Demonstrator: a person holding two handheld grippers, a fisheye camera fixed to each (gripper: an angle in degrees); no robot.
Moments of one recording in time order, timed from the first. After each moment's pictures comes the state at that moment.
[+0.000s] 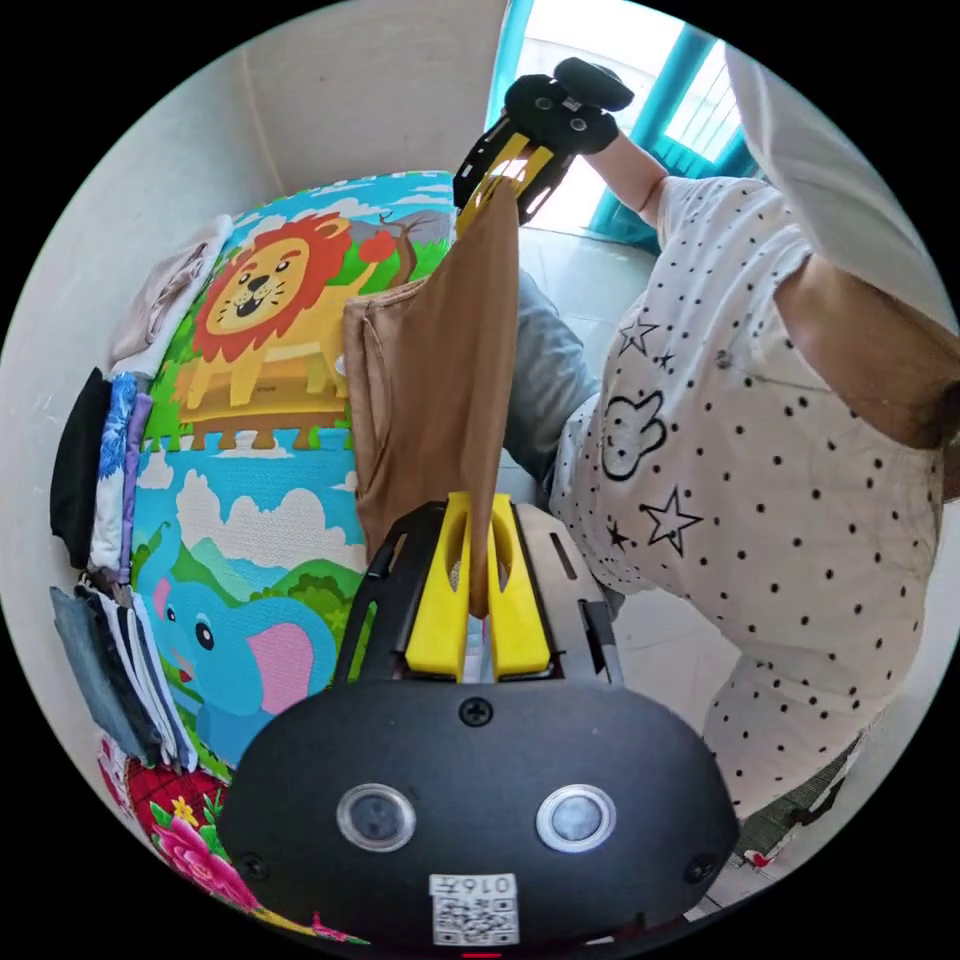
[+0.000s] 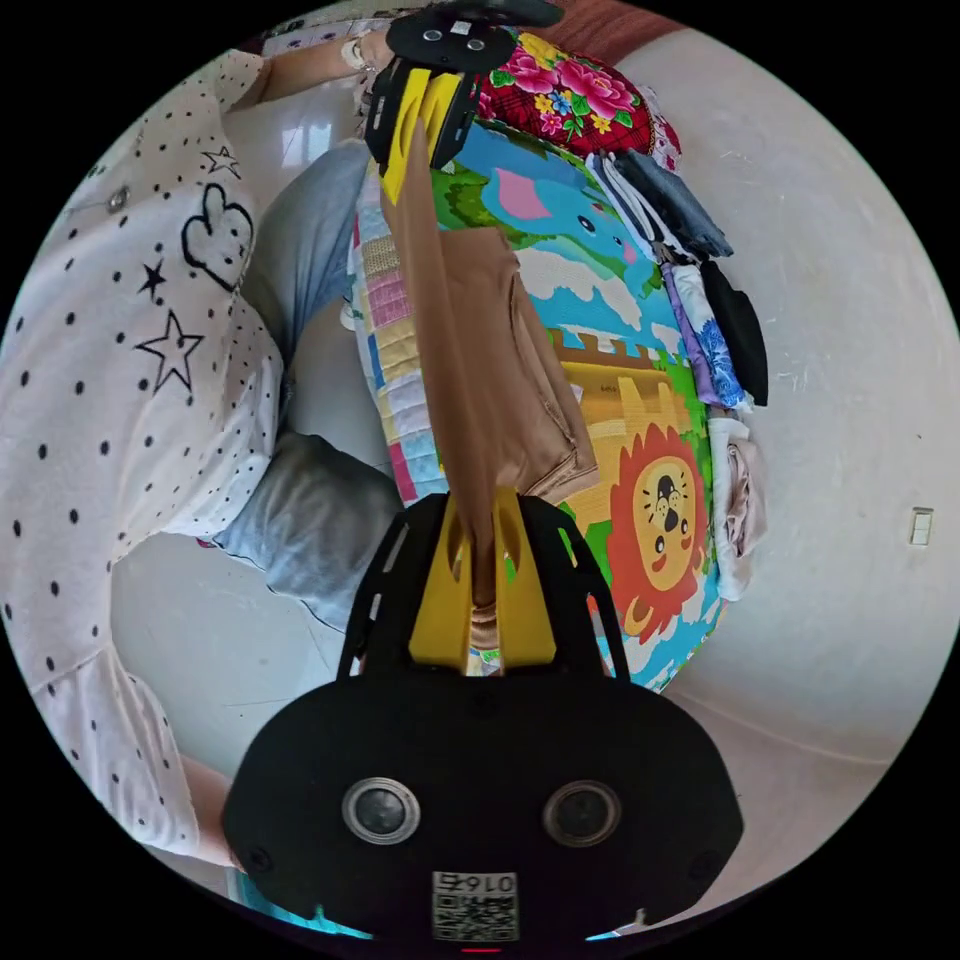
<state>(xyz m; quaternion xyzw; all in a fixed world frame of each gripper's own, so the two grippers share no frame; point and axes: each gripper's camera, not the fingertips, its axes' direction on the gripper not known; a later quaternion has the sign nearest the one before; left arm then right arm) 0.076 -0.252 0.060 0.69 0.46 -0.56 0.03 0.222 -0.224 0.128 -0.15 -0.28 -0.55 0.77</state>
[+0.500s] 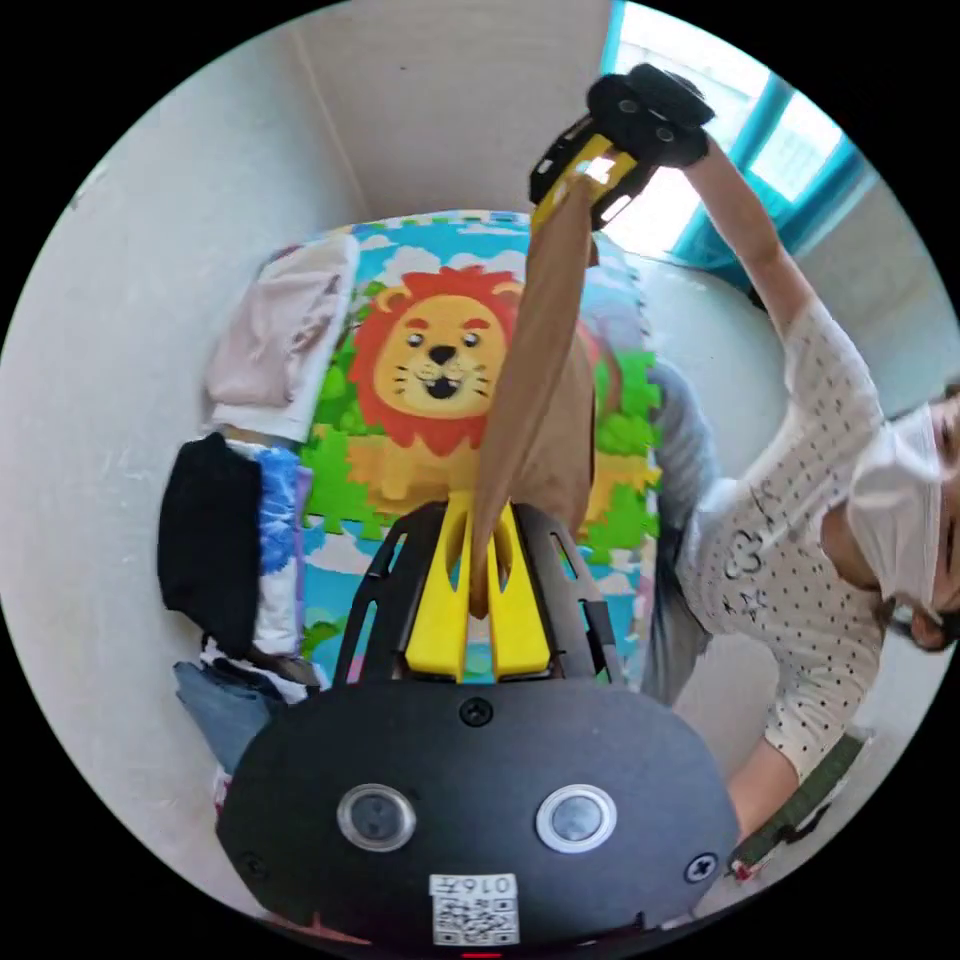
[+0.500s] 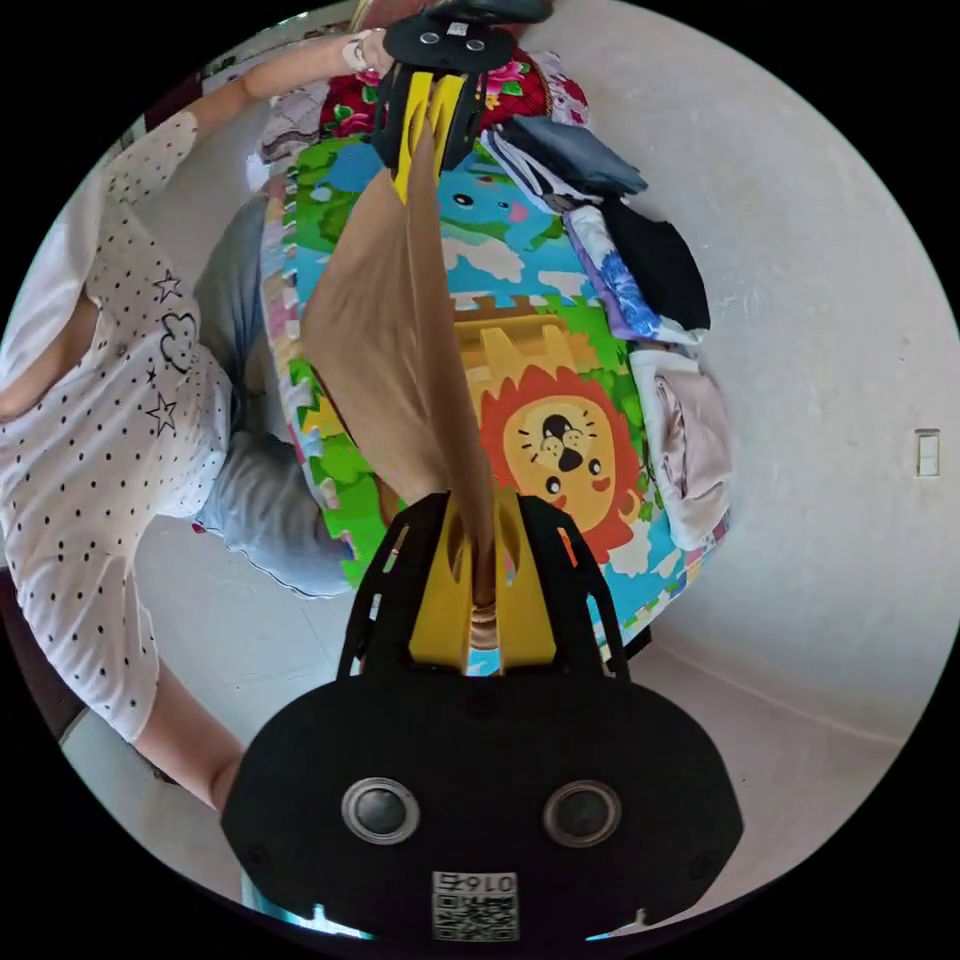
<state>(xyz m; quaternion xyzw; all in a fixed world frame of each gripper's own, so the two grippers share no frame) 0.045 -0.257 0.363 0.67 0.48 -0.57 0.07 0.320 -0.408 0.276 -0.21 -0.28 -0.51 0.79</state>
